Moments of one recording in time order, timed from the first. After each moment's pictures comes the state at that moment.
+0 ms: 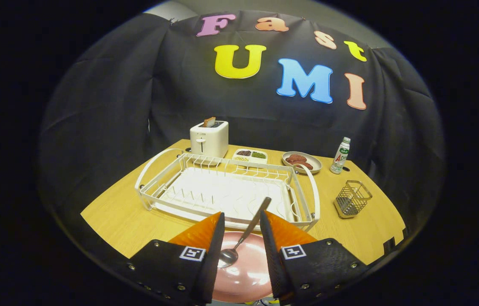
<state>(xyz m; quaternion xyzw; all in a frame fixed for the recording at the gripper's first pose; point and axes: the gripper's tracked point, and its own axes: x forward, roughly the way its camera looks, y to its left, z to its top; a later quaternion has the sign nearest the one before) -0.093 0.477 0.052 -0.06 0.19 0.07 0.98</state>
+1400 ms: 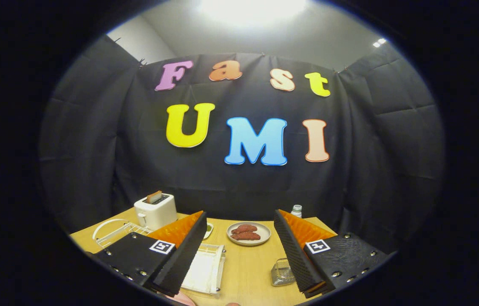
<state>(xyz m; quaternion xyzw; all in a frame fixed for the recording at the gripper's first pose) 0.012 0.249 0.242 -0.03 -0.04 -0.01 1.00</state>
